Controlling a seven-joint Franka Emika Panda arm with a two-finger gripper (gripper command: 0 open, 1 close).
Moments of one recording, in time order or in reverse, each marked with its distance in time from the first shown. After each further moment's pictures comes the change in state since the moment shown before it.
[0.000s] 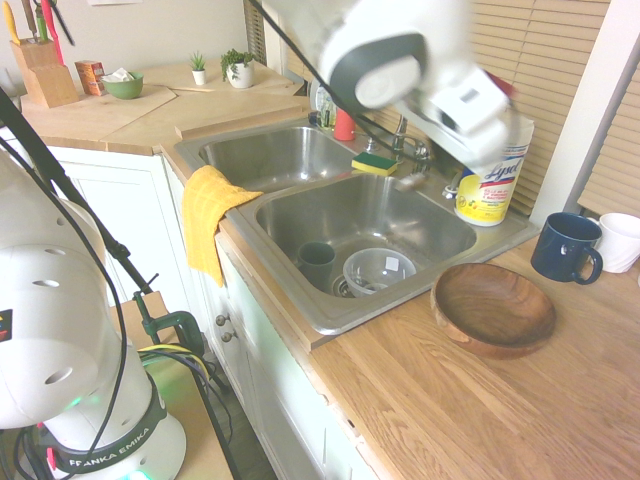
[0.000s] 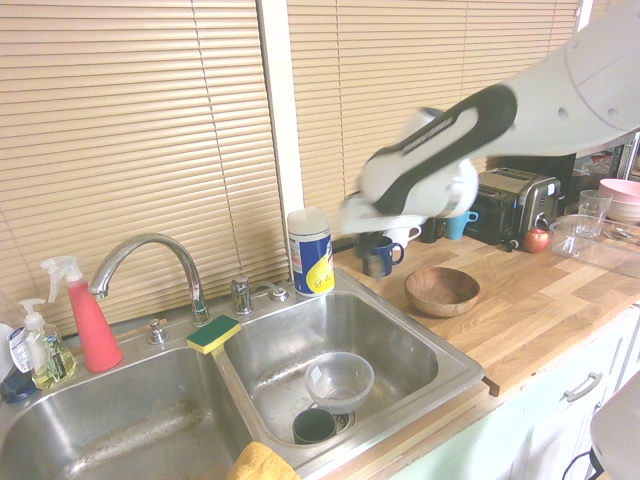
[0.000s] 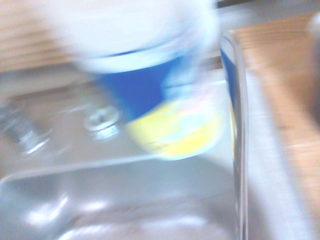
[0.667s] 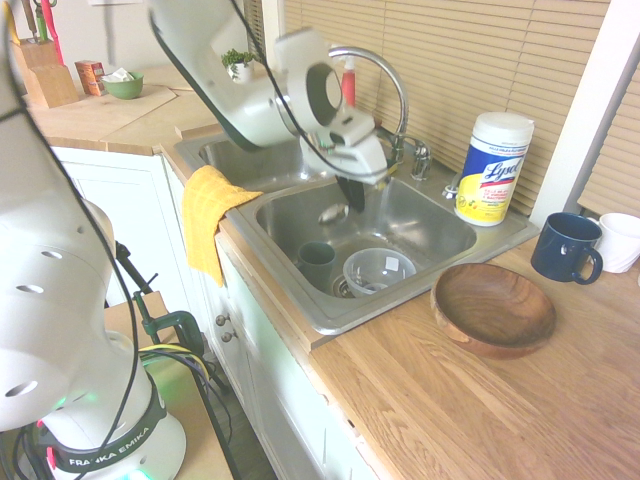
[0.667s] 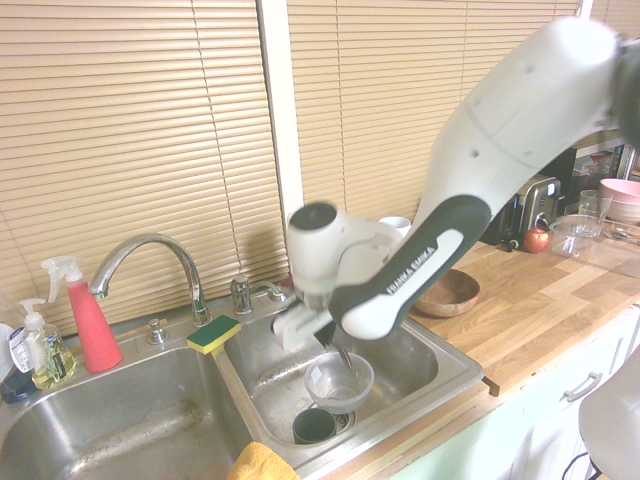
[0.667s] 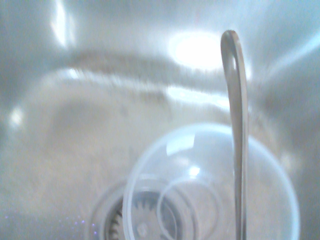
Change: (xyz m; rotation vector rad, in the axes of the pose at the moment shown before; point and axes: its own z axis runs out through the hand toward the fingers) arm -0.168 -0.018 0.137 -0.377 0.066 -0.269
